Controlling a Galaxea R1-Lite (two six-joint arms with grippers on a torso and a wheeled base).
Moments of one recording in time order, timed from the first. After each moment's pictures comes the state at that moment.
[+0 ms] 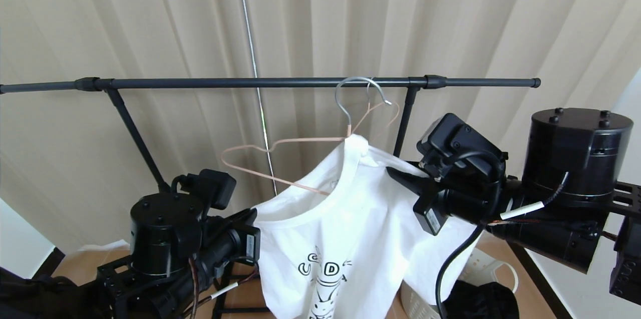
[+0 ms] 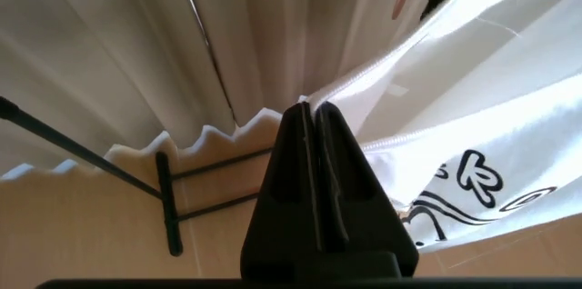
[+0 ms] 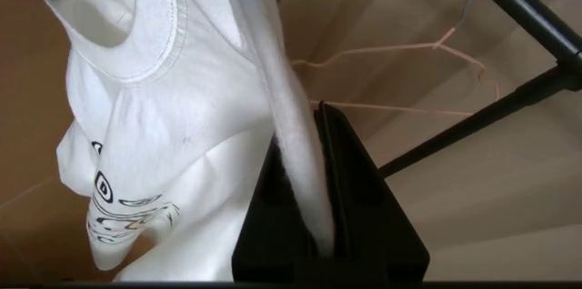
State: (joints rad) left arm -0.64 1.74 -0.39 -0.99 0.35 -0.09; right arm 0.70 1.58 -0.74 -0.59 -0.10 -0.40
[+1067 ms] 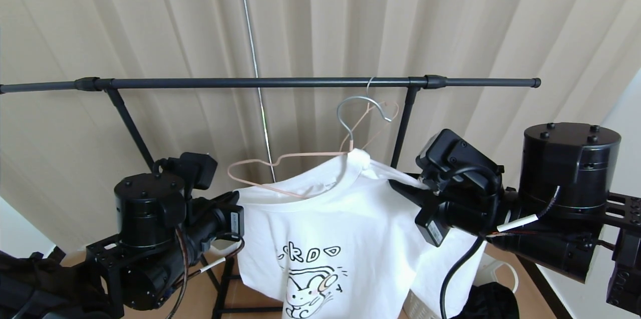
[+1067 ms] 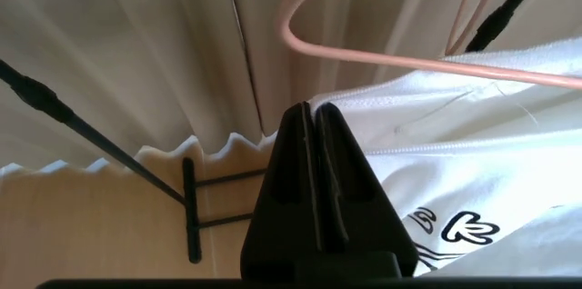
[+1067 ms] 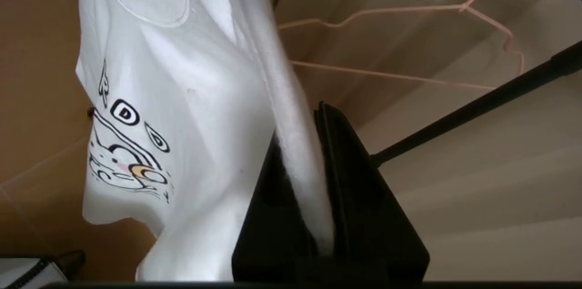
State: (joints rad) left arm -0.51 1.74 -0.43 -0.99 0.34 -0.06; right arm 0.69 1.59 -0.69 -0.60 -0.10 -0.40
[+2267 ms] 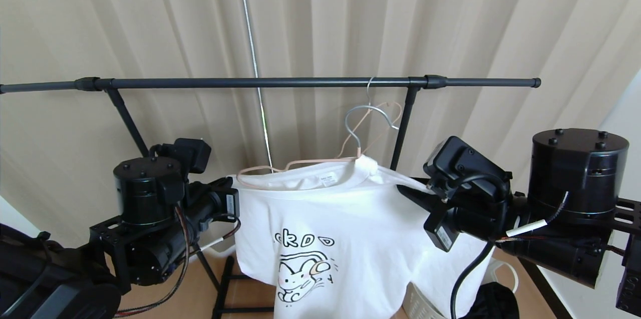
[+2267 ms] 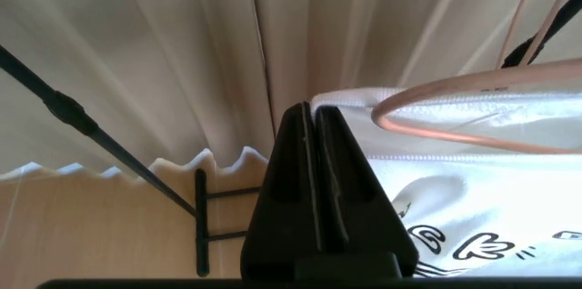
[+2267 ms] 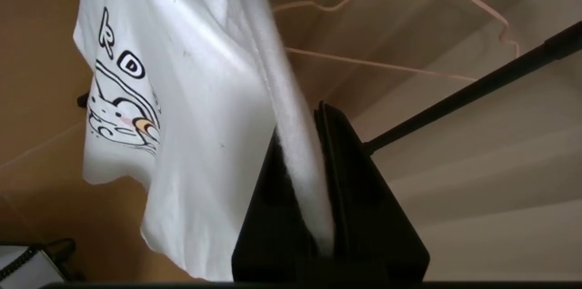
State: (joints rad) left arm -0.45 1.77 -0.50 -0.99 0.34 -0.04; right arm 0.66 1.57 -0.66 -0.60 -0.09 -0.42
